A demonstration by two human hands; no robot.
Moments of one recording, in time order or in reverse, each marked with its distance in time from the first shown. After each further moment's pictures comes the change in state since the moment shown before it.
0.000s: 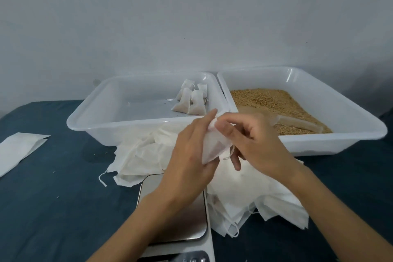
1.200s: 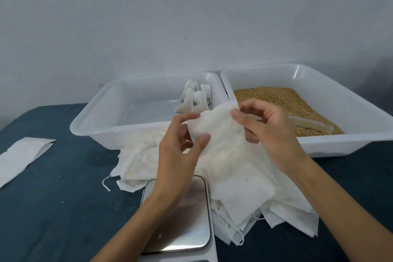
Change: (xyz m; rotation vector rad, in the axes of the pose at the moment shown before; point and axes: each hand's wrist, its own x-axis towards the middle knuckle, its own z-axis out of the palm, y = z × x) left_hand 0.010 -0.013 -0.002 -0.509 0.236 -0.239; right_hand 0.015 0.035 -0.020 0.314 0.298 0.131
